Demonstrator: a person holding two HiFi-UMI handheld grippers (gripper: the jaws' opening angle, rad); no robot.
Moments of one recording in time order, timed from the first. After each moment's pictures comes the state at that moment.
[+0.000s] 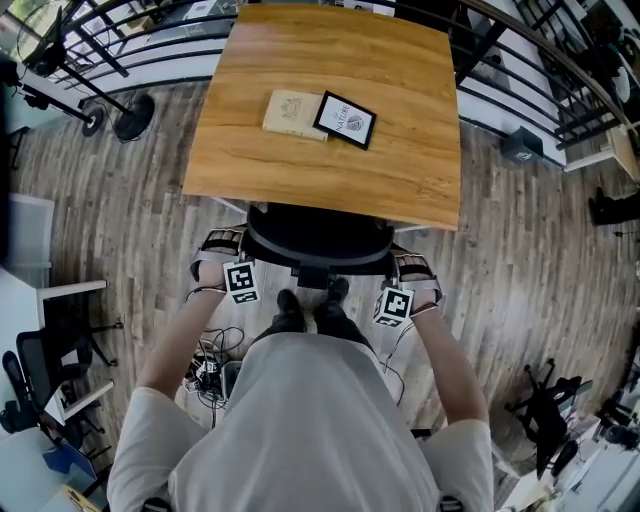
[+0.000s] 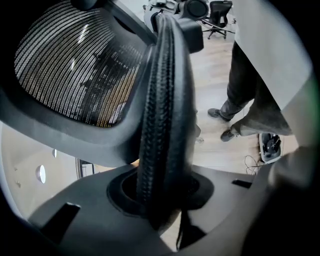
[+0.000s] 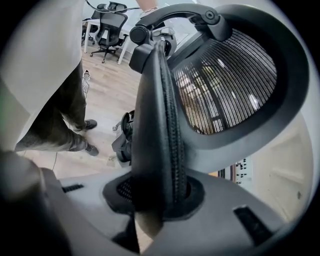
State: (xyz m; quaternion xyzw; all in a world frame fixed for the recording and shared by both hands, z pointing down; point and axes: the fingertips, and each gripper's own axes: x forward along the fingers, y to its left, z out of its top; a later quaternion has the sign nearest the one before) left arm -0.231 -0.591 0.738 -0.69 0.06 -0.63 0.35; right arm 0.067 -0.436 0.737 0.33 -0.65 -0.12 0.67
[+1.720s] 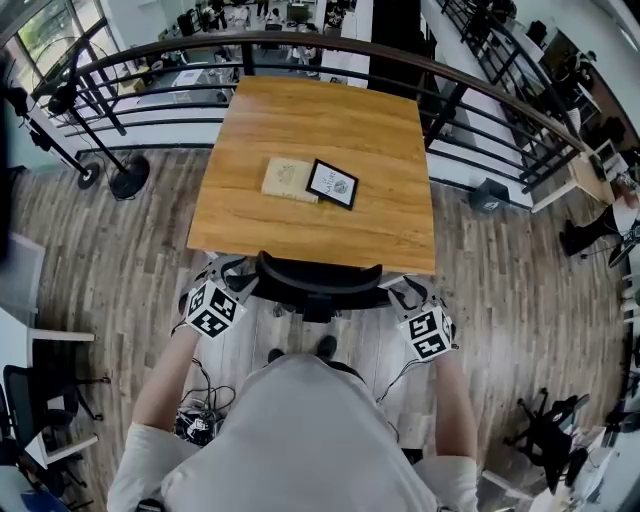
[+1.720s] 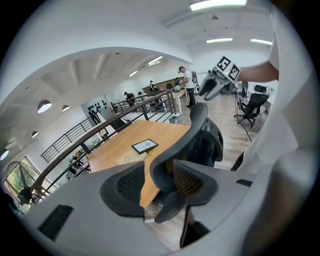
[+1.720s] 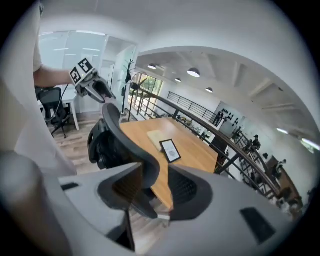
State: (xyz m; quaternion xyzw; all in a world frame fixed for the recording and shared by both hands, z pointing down) left arm -0.221 -0.580 0.536 -0.91 0.15 -0.38 0.09; right arm 0.067 -0.434 0.523 0.56 -0.71 0.09 0.41
